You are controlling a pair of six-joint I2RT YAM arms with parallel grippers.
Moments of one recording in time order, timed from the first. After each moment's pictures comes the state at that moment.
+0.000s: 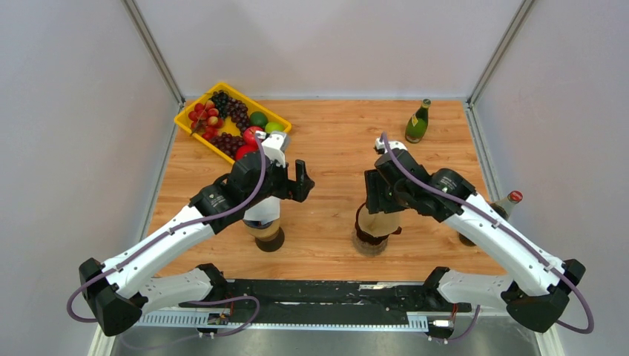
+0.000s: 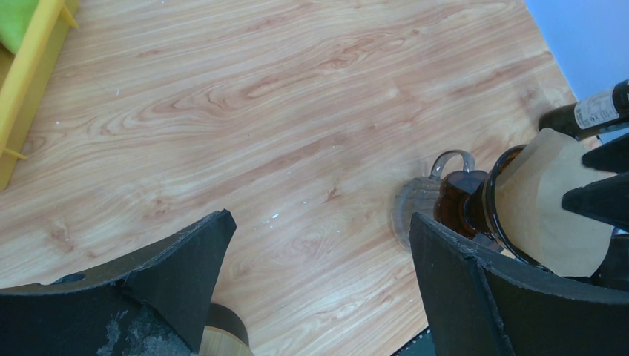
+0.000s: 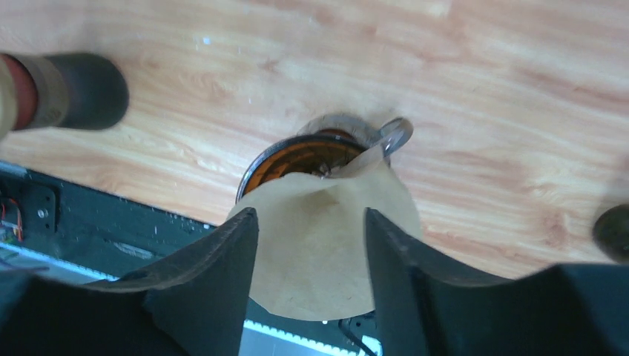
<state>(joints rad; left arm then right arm) -0.80 1.03 0.98 -0.39 -0.12 -0.40 0.82 1.13 1.28 -1.13 0.21 0.54</state>
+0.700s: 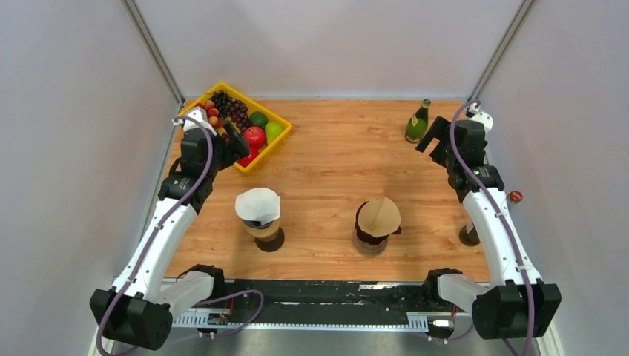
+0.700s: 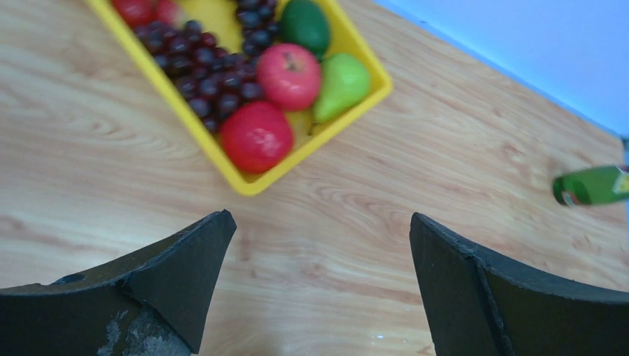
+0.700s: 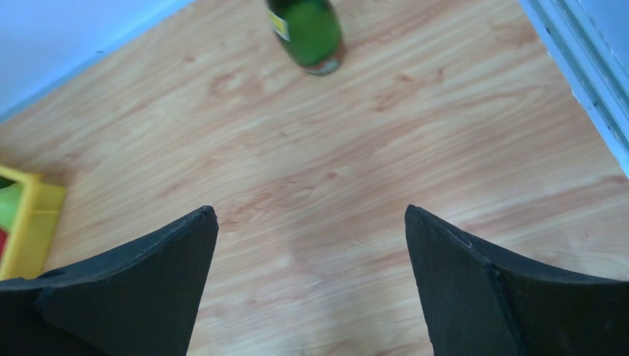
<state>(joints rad) -0.26 1.02 1.02 -0.40 -0.20 -0.53 0.09 1.10 1.12 -0.51 0.21 0.47</state>
